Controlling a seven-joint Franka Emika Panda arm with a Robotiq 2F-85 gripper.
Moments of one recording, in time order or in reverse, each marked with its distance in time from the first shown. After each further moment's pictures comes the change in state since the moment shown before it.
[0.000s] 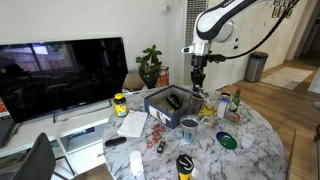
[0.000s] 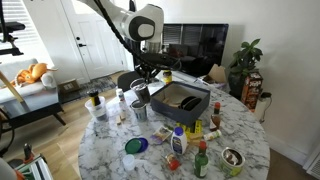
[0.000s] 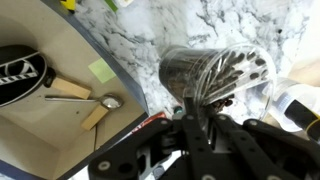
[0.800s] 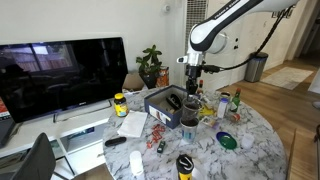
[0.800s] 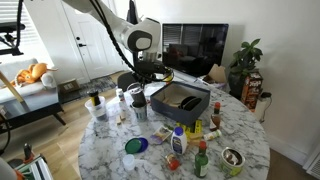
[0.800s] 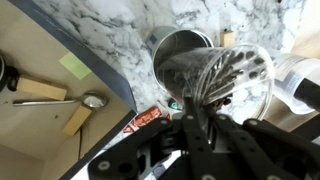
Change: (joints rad) arm 0.056 0.091 0.000 0.001 0.071 0.091 0.081
